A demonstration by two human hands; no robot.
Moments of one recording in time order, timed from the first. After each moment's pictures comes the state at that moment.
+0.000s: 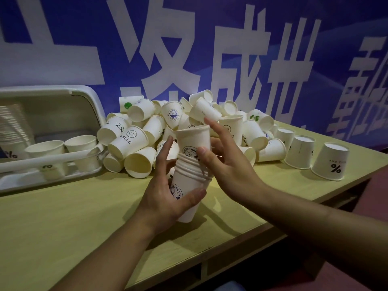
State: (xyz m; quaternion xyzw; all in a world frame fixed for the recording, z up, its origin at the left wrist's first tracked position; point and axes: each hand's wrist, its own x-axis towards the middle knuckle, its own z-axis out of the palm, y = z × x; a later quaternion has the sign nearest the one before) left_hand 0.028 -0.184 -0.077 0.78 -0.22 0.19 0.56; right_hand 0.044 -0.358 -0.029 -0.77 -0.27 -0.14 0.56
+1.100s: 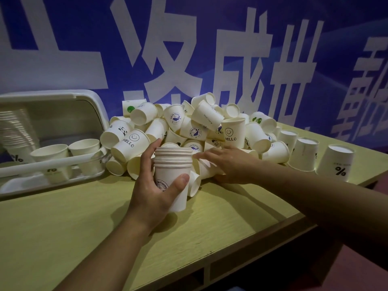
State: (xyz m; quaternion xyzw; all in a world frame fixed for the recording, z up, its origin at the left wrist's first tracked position) left_hand 0.039 -0.171 -0.078 0.74 -0.15 0.28 0.59; right_hand 0.153 -0.394 -0.044 -0.92 -0.37 -0.12 -0.06
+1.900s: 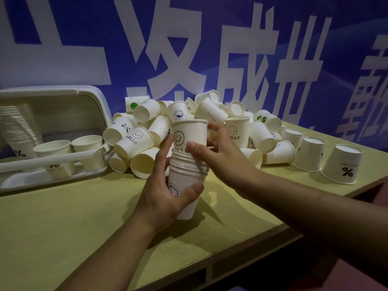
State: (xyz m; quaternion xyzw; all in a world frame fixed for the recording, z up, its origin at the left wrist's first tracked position) left_hand 0.032 -0.177 -0.075 0.76 -0.20 0.21 0.58; right_hand 0.066 -0.341 -0.016 -0.77 -0.22 -0.06 0.60
